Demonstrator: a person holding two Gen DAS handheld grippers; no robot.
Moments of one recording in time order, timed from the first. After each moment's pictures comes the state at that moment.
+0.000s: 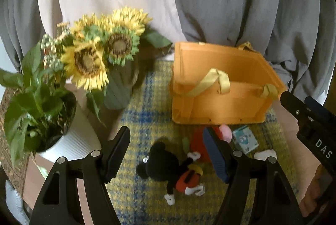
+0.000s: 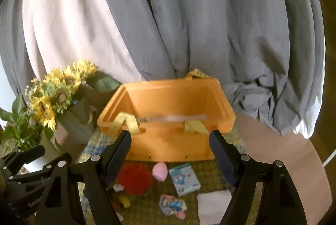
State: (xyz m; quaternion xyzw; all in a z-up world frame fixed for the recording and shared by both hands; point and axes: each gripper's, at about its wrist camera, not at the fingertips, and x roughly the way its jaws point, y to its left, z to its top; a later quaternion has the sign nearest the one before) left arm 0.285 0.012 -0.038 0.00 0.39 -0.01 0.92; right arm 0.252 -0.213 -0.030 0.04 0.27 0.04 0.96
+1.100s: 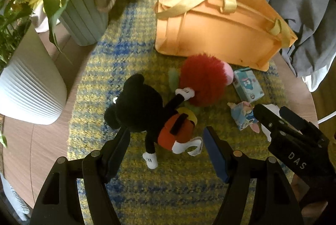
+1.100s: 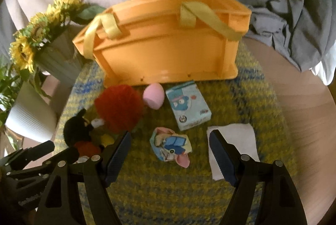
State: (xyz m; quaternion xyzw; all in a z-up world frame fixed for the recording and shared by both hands) left arm 0.290 0.002 -0.135 -0.03 0.54 -0.06 0.84; right arm 0.263 -0.218 -0.143 0.07 0.45 0.06 0.89
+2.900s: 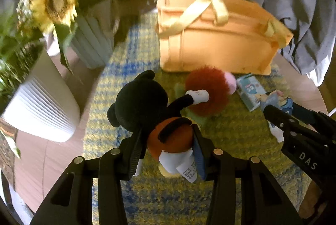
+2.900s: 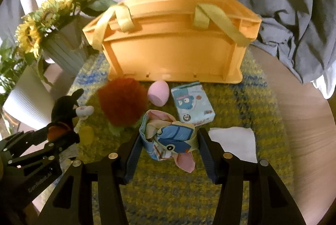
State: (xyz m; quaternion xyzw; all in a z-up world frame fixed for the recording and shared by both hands) left arm 0.274 -0.005 -0.118 0.03 0.46 -0.04 0.88; right arm 0.252 -0.207 -0.132 0.03 0.42 0.07 0.90
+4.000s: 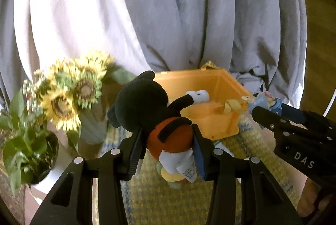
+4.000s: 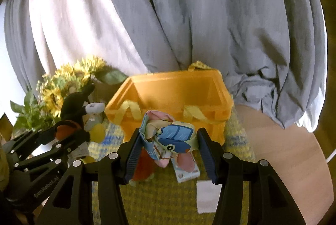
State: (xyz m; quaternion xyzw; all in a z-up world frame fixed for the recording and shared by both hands) left arm 0.273 -0.029 -0.002 0.05 0.29 -0.10 0.95; right arm 0.233 -0.233 -0.022 0.05 0.26 0.07 0.96
